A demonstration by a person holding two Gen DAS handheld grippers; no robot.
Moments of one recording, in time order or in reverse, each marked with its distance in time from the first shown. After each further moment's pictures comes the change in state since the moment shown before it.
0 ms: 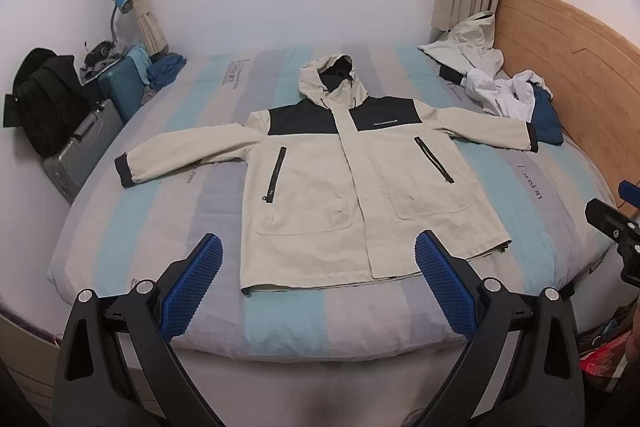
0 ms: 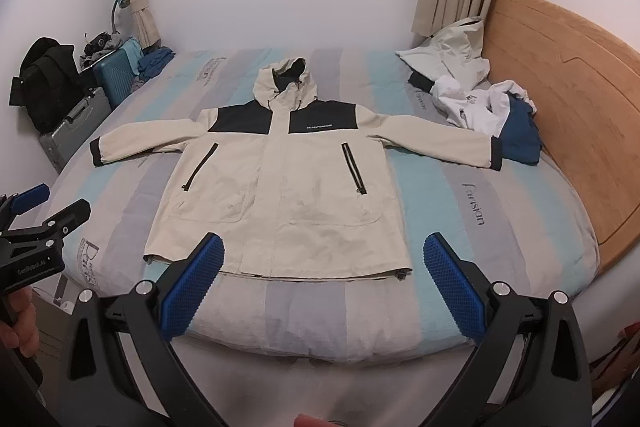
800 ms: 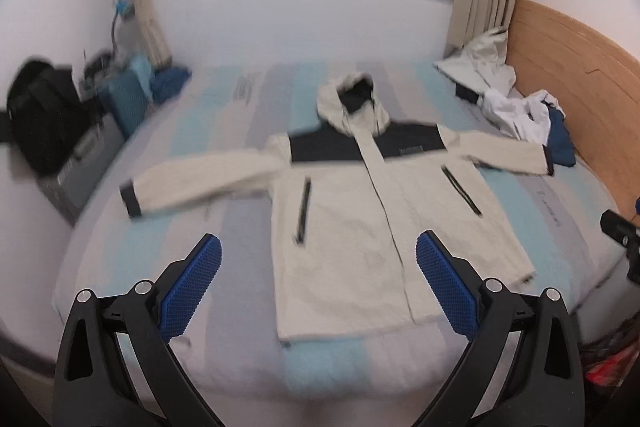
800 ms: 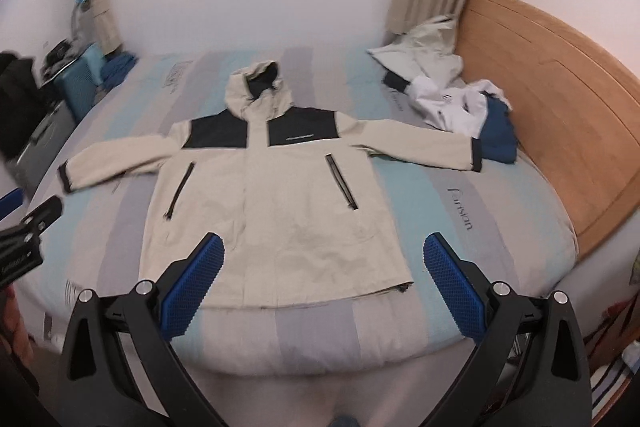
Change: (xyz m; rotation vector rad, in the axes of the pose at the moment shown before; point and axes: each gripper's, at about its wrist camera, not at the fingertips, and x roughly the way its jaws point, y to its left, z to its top) left arm 0.038 0.072 0.069 0.017 -0.071 0.011; right arm 0.028 0.057 0.067 0.080 0.039 -0.158
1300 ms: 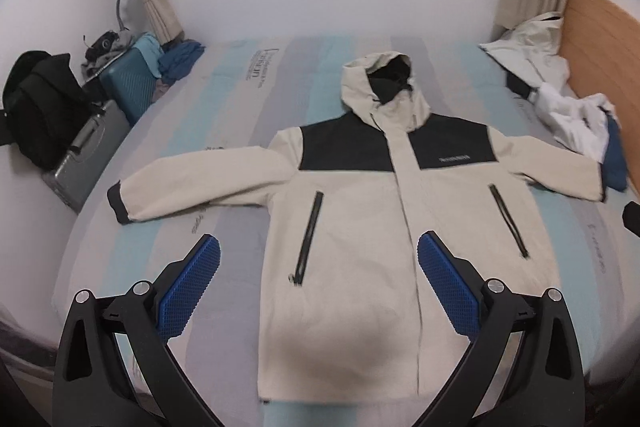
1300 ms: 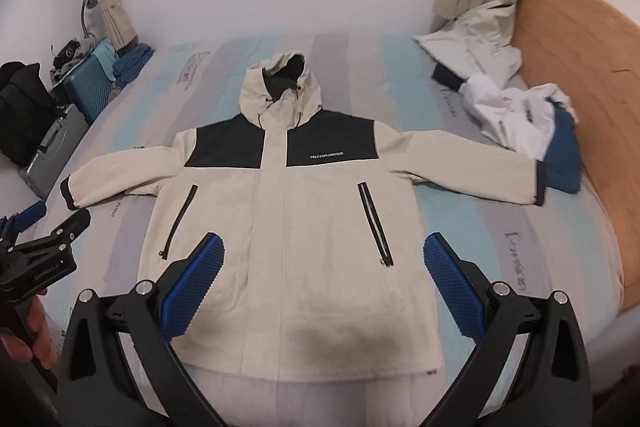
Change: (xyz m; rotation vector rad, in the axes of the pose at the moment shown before) left arm 0.170 -0.033 0.075 -0.067 0.158 0.123; right arm 0.170 -0.012 0.115 -0.061 0.090 0.175
